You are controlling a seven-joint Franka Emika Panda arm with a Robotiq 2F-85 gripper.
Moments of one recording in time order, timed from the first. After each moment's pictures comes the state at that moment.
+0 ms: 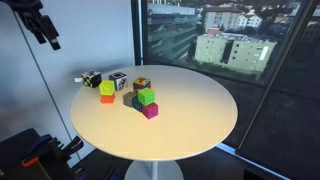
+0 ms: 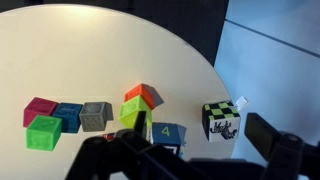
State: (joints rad) arm 0.20 -0.77 0.23 -2.73 0.24 2.18 0.24
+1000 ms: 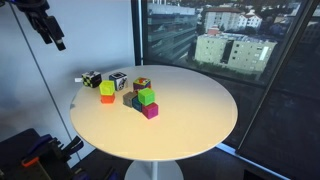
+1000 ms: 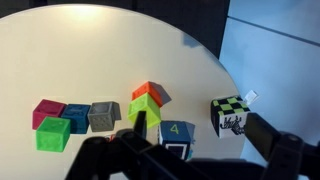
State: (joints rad) arm 0.16 -0.74 0.23 -2.71 0.24 2.18 0.24
